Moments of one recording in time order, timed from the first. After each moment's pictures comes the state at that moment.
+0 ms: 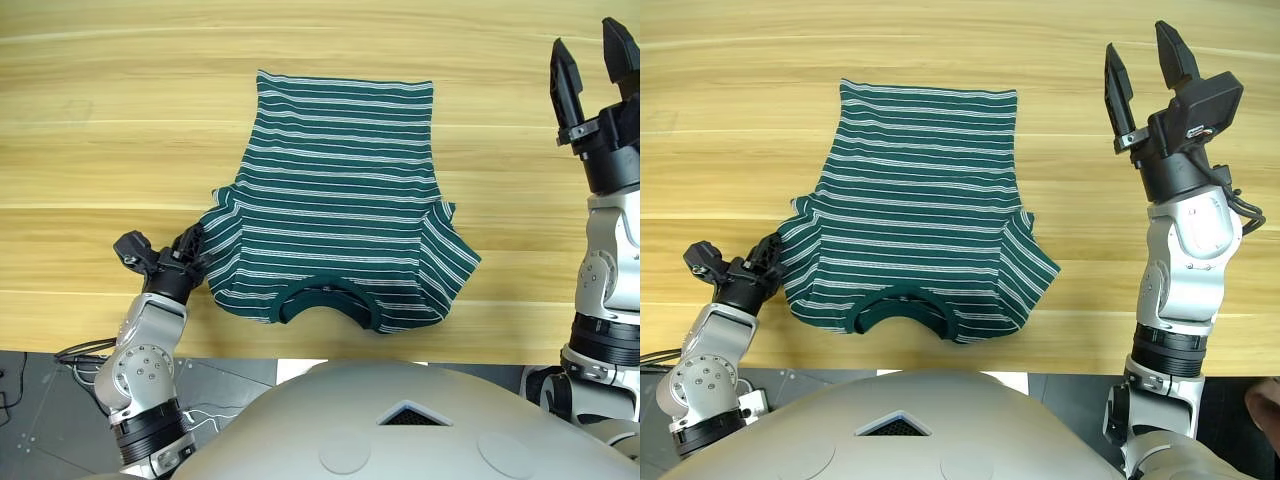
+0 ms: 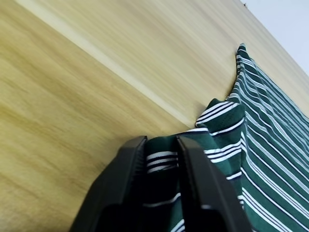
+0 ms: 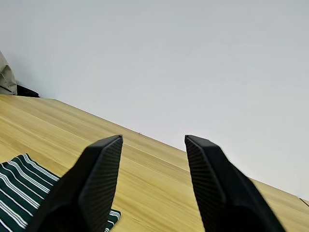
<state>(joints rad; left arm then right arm) 0.46 0.22 0.40 -0.32 -0.90 0.61 -0.03 -0.02 -0.41 -0.18 -0.26 0.25 -0.06 0.42</state>
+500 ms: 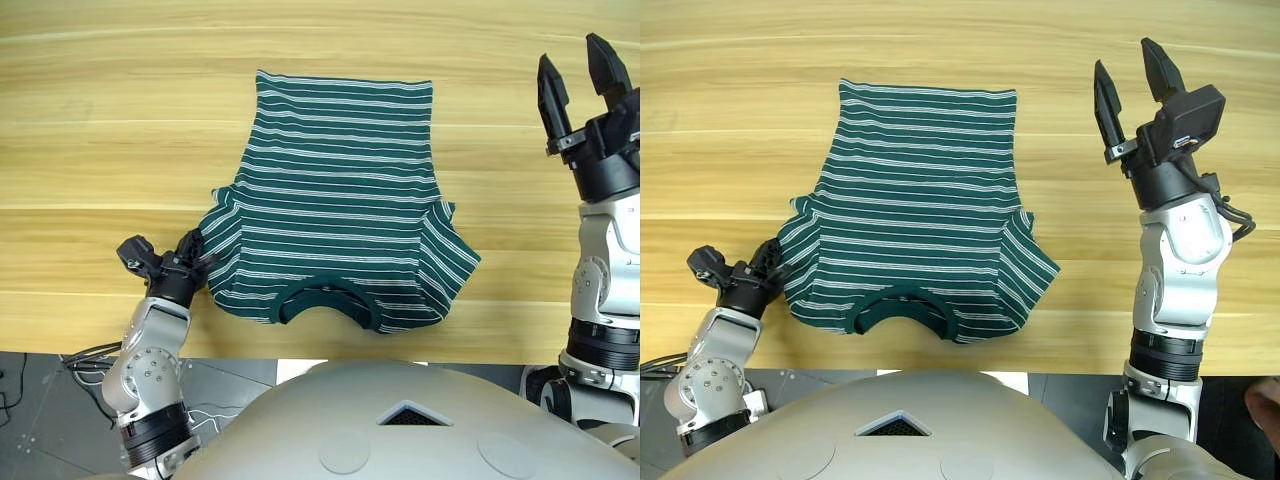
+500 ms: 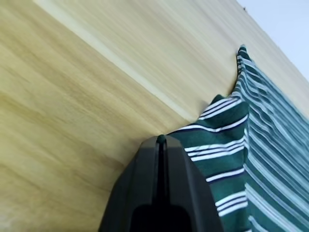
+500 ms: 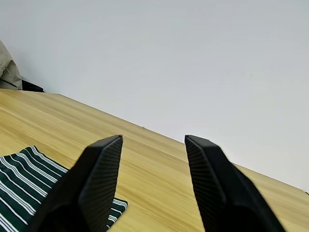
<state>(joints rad) 0.49 0.20 0.38 -0.35 -0.83 0.55 -0.07 0.01 -0.41 -0.16 -0.26 0.25 -0.06 0.42</state>
